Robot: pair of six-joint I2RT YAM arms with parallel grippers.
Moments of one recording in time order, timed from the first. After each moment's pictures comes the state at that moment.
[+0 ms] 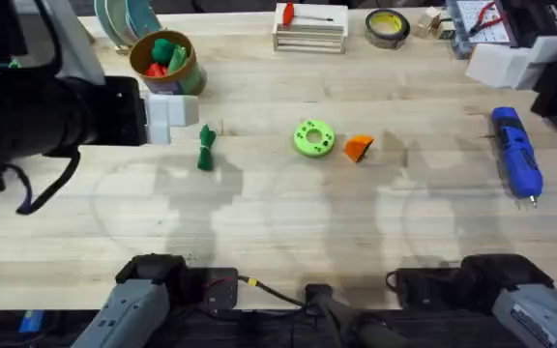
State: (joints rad) left arm 0.00 0.87 1.12 -1.13 -0.02 0.01; right arm 0.00 0.75 0.97 -0.76 -0.06 0.03
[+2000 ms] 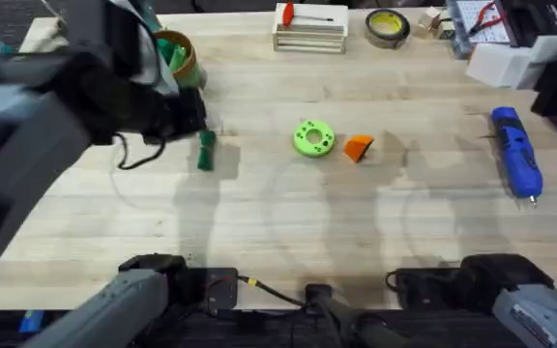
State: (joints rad) left arm 0.00 1.16 0.88 -0.80 0.28 -0.22; right arm 0.00 0.75 0.97 -0.76 -0.06 0.03
